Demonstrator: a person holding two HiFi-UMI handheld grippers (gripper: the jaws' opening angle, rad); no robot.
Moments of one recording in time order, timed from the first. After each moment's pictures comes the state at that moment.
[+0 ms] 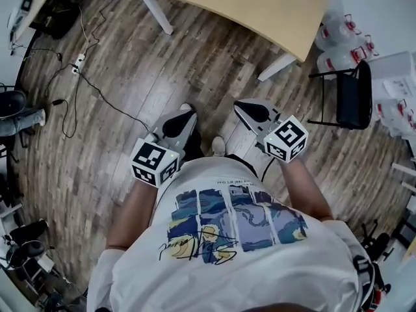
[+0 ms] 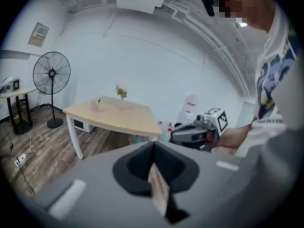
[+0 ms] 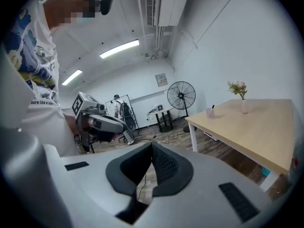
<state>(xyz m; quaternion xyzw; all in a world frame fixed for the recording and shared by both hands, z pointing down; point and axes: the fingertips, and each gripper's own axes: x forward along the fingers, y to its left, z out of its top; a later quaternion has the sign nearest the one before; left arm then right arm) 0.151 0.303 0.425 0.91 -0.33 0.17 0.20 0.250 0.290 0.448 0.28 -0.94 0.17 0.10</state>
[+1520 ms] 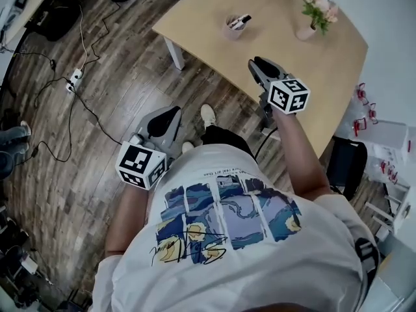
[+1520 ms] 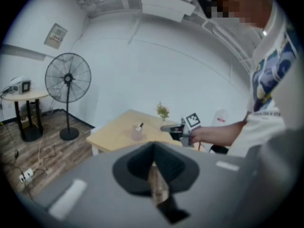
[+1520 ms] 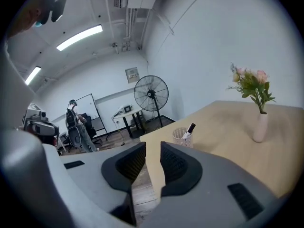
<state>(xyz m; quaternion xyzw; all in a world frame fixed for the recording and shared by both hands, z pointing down) -0.031 -0.113 0.410 0.88 -0.42 0.12 0.20 0.173 -0.278 0.485 0.41 -0.88 0.22 0.13</state>
